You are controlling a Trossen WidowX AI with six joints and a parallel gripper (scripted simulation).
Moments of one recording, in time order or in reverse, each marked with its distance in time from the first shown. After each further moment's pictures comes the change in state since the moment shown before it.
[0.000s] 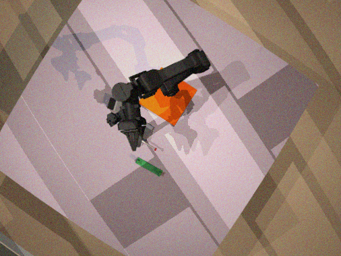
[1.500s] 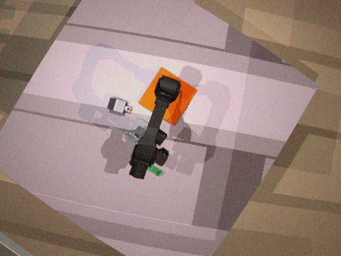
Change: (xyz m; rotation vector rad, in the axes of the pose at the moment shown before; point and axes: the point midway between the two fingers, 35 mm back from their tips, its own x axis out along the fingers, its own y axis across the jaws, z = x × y) arm 0.070 -0.237 -0.008 -1.901 1.663 -0.699
